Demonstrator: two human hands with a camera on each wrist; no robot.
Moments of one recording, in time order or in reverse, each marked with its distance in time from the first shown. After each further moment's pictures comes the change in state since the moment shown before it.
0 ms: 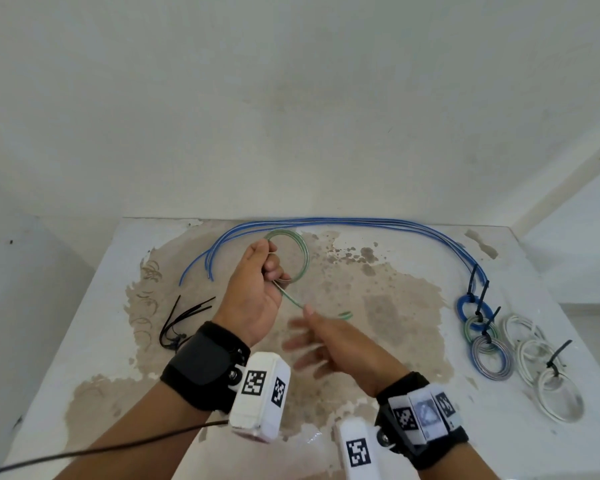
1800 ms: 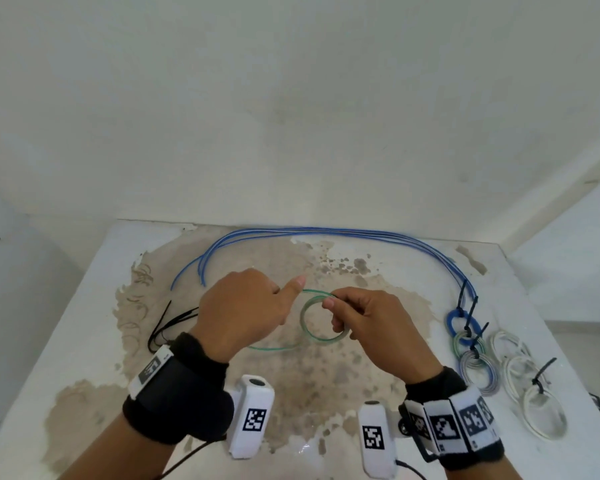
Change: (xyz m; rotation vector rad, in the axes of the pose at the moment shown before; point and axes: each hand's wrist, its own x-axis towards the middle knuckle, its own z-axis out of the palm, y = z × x) left_hand -0.037 0.037 0.014 1.768 -0.053 0.207; right_hand -0.021 -0.032 -0.044 -0.598 0.339 -0.528
